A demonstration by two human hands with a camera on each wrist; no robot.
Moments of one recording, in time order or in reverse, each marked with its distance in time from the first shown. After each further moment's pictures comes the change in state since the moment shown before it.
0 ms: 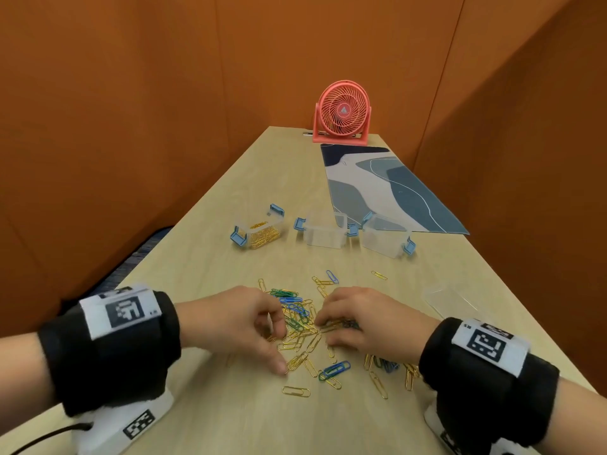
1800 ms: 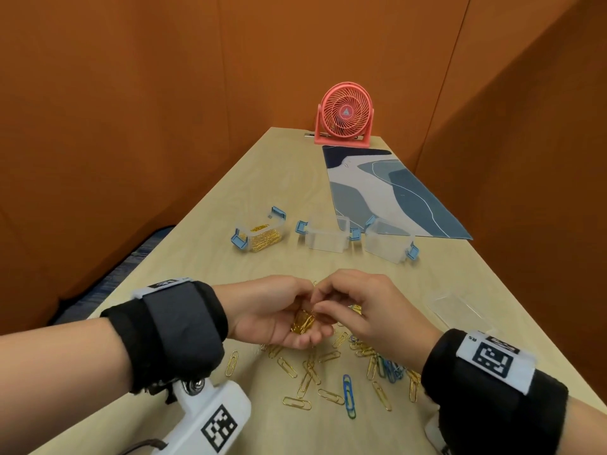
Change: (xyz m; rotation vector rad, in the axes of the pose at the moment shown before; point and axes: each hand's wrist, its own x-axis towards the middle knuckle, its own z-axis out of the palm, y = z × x) left_hand 0.040 0.030 -0.002 -1.092 -0.280 -0.231; right_hand 0.001 -0.014 -0.006 0.332 0.421 -0.147
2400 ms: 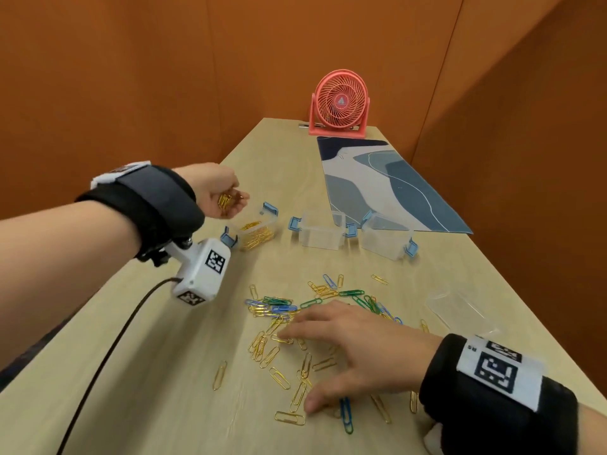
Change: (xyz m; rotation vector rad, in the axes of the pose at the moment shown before) left_hand -0.001 0.106 -0.095 0.110 0.717 0.147; right_hand 0.000 0.002 0.003 -0.291 -0.562 0.052
